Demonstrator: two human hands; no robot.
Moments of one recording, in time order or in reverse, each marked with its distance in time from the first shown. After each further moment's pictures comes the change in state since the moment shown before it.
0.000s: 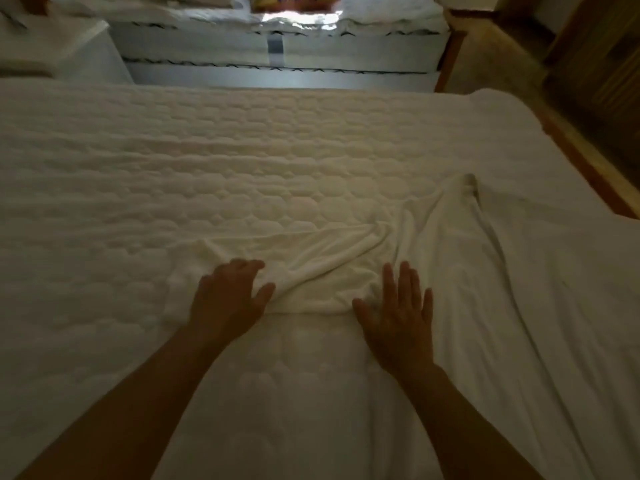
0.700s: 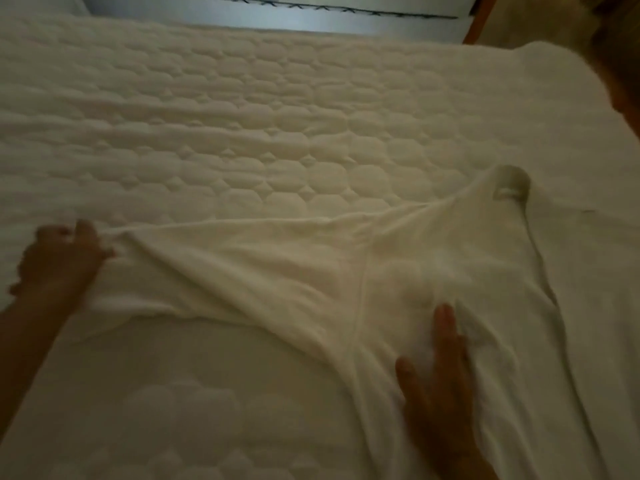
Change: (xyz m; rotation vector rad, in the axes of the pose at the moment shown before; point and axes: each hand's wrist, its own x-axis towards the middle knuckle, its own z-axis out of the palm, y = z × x) left_hand 0.153 -0.333 0.081 -0.250 0.001 -0.715; right_hand 0.031 0.065 0.032 0.373 0.054 0.029
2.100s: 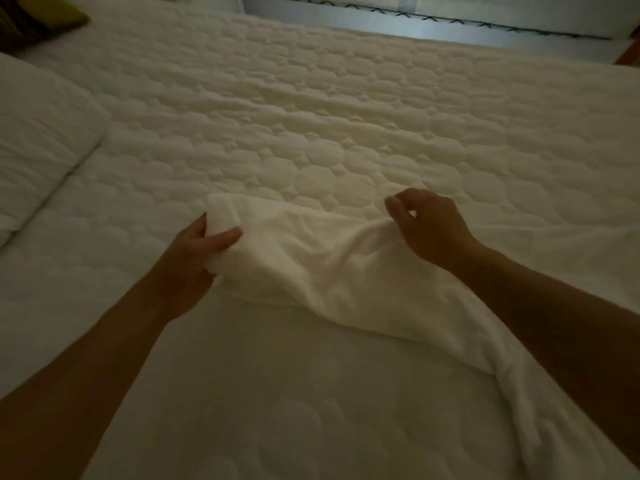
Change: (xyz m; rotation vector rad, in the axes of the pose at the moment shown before) left_hand -0.201 0.036 -0.091 -1.269 -0.426 0.056; right_hand 0.148 -0.247 0.106 -0.169 -0.459 -0.305
